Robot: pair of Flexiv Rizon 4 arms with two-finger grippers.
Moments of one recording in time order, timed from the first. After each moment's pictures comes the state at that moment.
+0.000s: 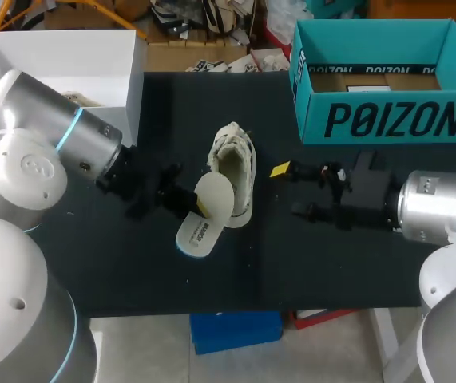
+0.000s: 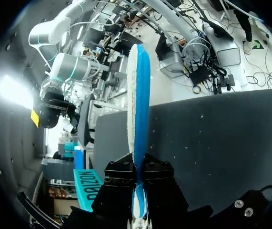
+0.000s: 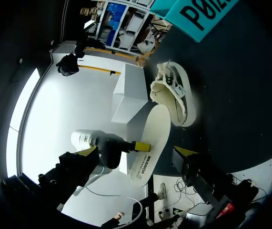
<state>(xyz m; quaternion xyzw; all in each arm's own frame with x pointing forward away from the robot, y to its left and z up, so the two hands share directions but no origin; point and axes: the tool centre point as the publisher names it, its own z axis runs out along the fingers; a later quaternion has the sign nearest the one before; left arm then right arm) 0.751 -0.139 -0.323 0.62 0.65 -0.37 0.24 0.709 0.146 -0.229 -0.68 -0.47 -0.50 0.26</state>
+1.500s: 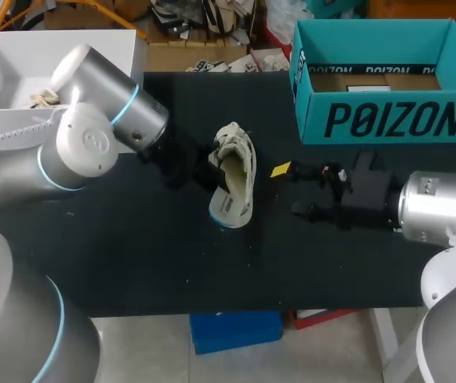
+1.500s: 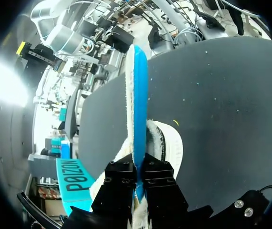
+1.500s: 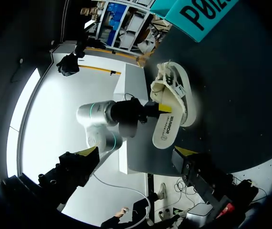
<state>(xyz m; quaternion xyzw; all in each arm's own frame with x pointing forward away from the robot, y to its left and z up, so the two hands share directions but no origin) 0.850 -0.184 -0.376 0.64 0.66 -0.33 0.21 0.709 0.145 -0.229 -0.68 -0.47 -0.51 0.26</state>
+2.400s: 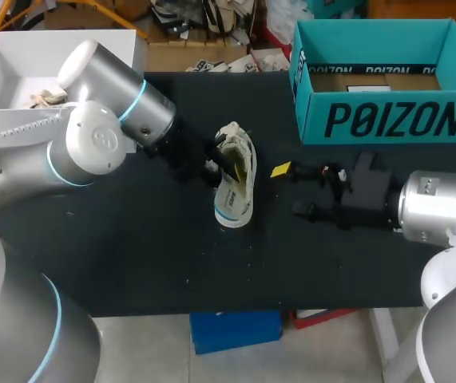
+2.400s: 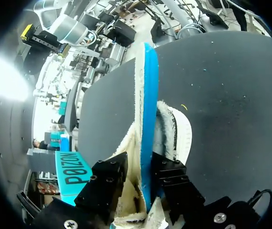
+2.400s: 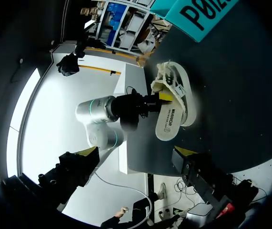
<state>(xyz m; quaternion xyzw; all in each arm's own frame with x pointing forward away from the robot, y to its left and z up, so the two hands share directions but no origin) 0.870 -0.196 -0.375 0.63 0.68 -0.32 0.22 0.709 0.145 -0.229 -0.68 -0.47 -0.51 0.26</state>
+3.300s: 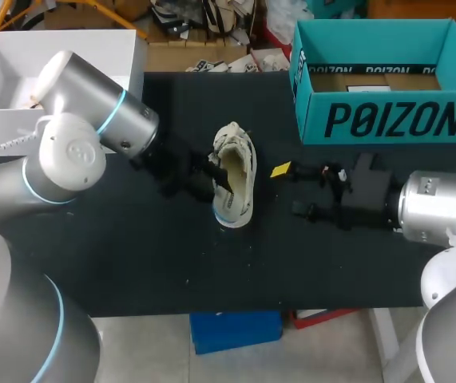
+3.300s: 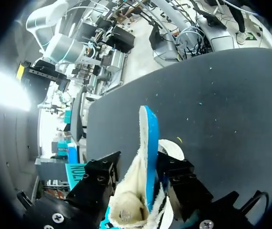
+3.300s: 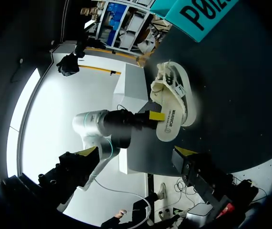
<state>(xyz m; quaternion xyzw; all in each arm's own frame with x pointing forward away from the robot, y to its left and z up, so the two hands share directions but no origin) 0.816 -0.178 -0.352 0.64 0.65 -0.34 0.24 0.709 0.145 -0.229 -0.68 -0.47 -0.51 0.26</state>
